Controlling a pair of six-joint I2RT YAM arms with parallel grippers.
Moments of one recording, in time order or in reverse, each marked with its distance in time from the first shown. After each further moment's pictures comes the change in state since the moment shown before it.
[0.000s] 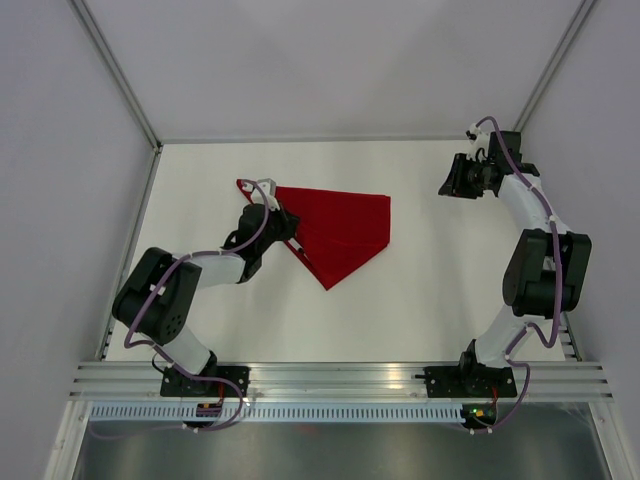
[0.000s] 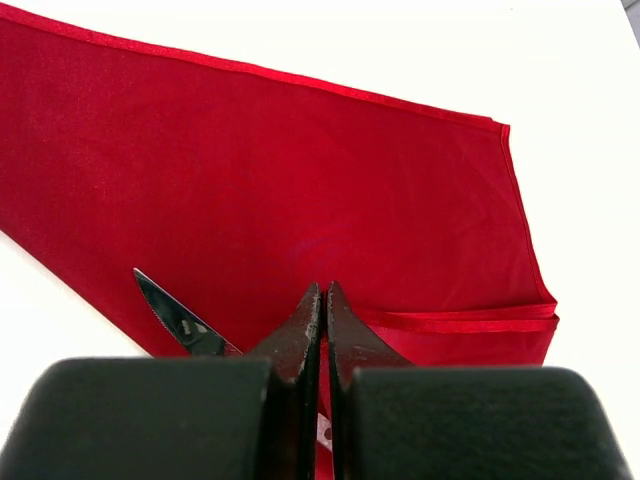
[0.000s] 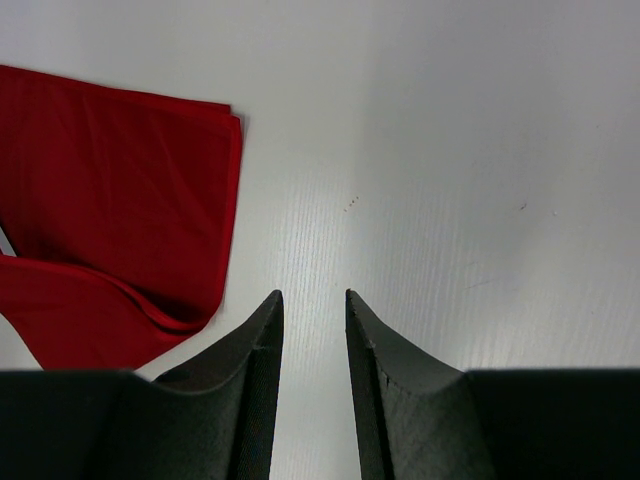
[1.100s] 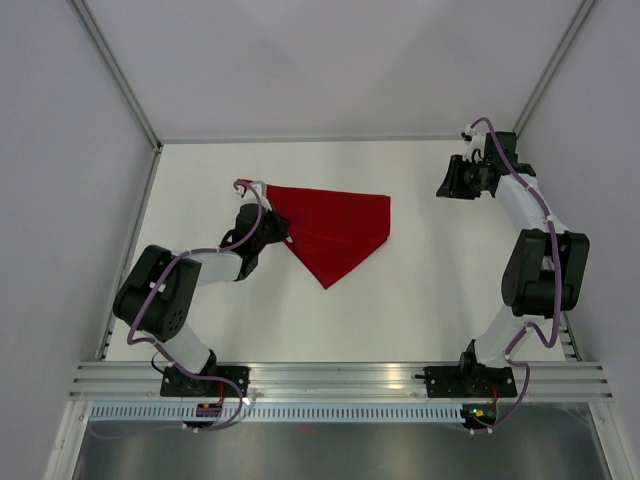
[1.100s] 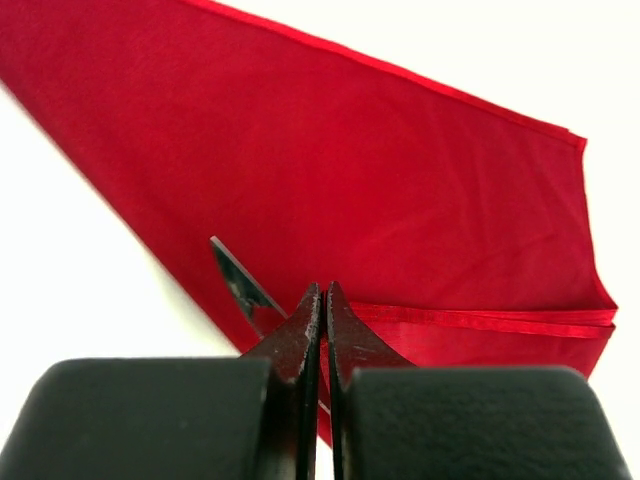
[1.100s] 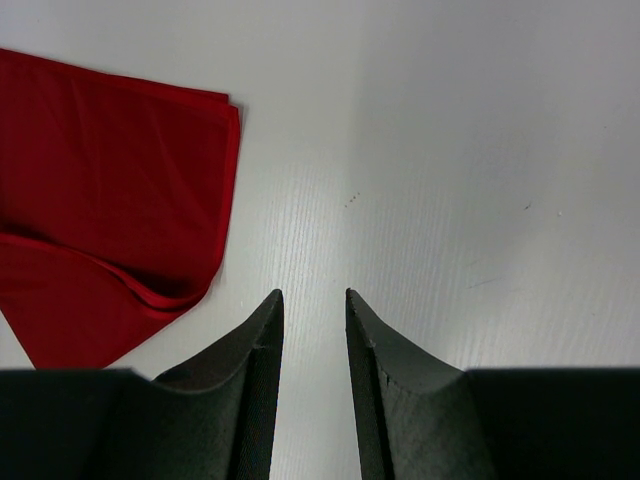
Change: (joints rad) left arm 0.047 0.019 0.000 -0.063 -0.050 -0.038; right arm 0.019 0.002 -0.005 -0.002 0.021 -0.024
